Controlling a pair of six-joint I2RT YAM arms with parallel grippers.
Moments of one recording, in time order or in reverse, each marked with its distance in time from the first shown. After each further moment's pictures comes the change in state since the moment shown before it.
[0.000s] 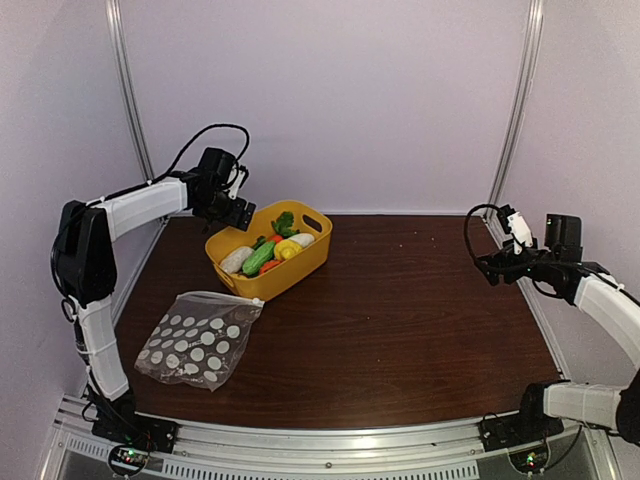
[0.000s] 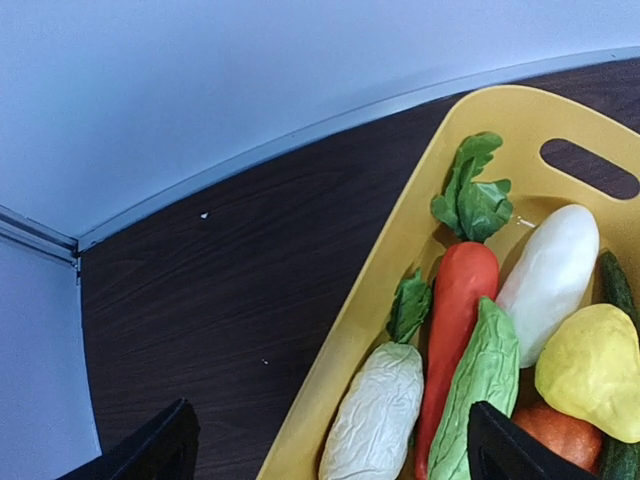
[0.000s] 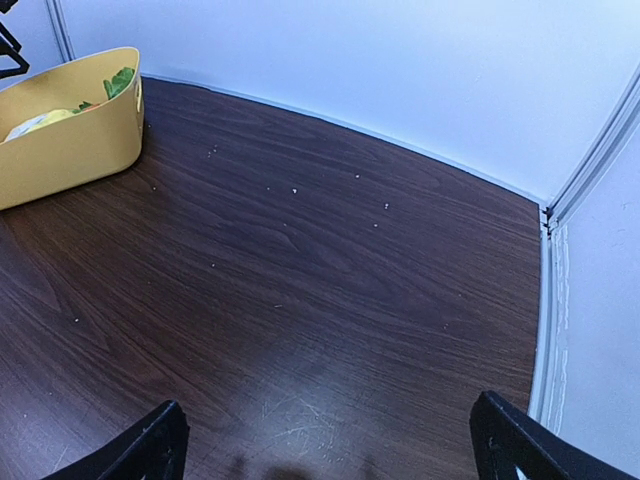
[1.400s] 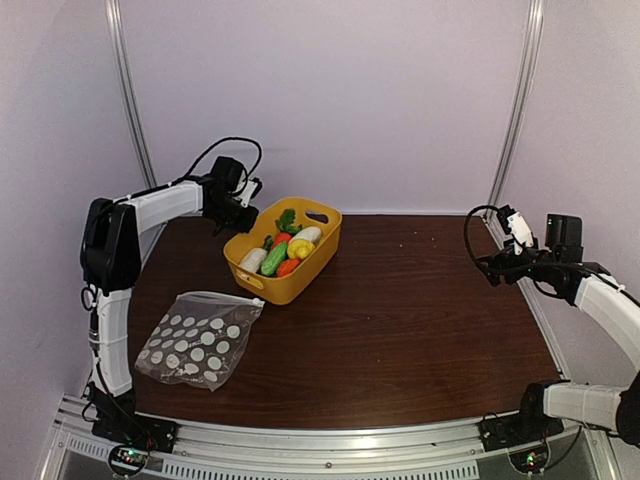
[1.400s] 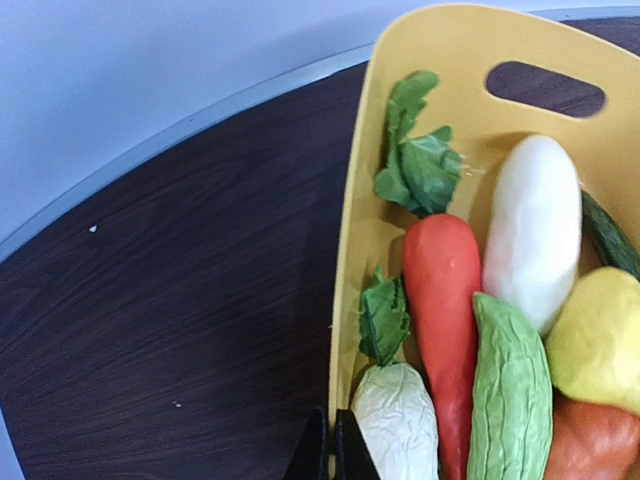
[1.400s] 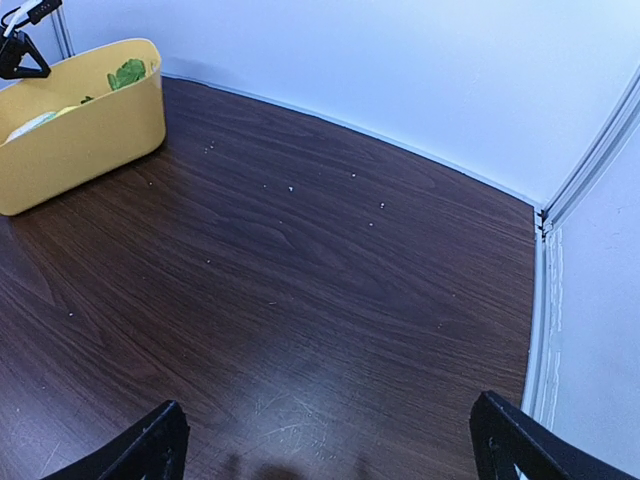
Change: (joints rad) left arm 0.044 0.204 0.160 -0.051 0.227 0.012; right arm 0.000 -0.009 0.000 -0.008 0.010 -0.026
